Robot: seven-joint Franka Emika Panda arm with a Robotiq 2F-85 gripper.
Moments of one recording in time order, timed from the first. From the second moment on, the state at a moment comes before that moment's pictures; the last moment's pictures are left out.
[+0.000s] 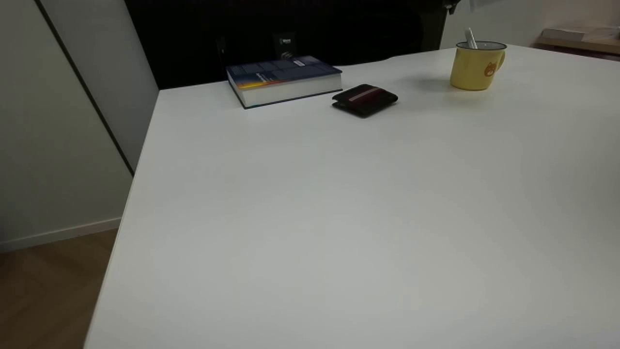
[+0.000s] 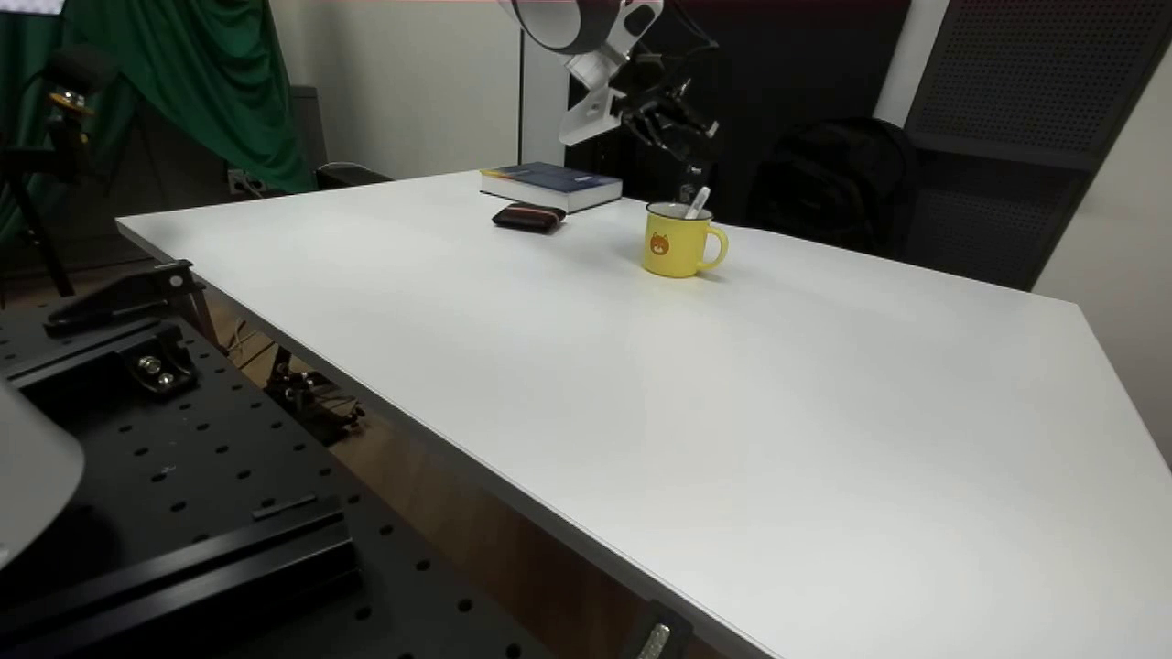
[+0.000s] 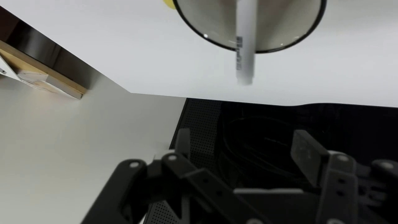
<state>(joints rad) 0.53 0.67 -0.48 -1.82 -1.48 2.72 1.90</state>
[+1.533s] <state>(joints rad) 0.08 0.28 0.22 -1.97 -0.16 2.06 0.36</state>
